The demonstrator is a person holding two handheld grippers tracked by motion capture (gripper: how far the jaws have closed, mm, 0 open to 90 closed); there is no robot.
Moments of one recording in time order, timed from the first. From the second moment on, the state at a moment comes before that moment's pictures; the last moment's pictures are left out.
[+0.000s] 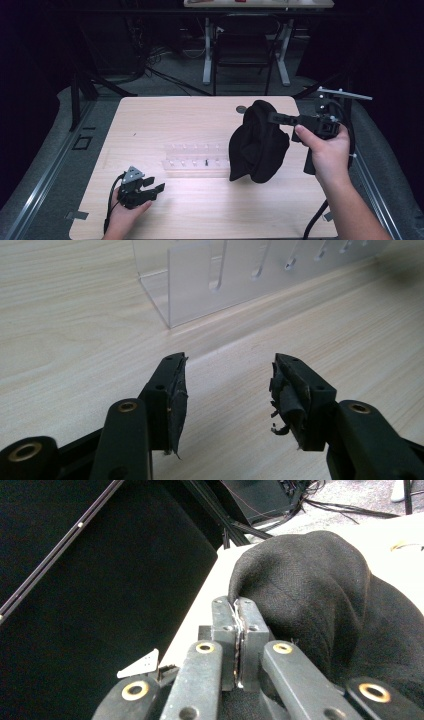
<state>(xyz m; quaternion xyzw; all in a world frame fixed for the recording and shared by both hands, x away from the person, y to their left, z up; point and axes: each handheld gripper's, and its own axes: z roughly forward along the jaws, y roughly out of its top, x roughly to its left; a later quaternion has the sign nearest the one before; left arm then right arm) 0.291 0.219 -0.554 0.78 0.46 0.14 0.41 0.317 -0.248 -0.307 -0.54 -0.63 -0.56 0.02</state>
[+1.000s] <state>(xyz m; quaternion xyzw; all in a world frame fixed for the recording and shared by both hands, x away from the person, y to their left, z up) 0.290 0.215 -0.554 0.78 0.45 0.14 0.41 0.358 -0.209 -0.304 -0.55 -0.63 -0.55 0.01</state>
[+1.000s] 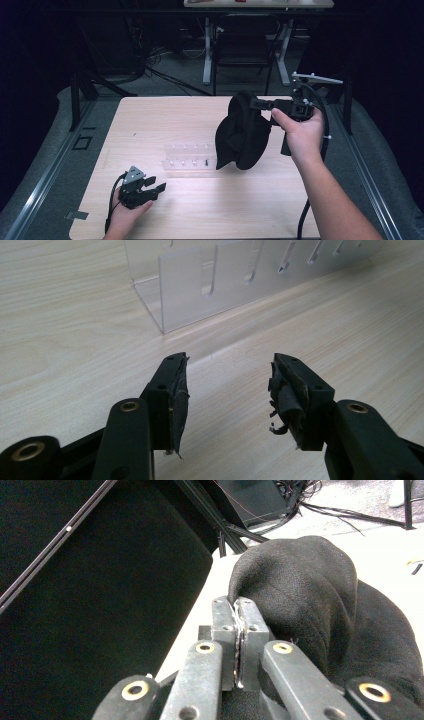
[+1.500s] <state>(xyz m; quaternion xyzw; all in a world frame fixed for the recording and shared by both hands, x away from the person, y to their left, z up) 0.289 0.191 -0.538 0.78 0.41 0.15 0.44 0.367 -0.200 -0.307 -0.55 -0.63 -0.55 0.00</state>
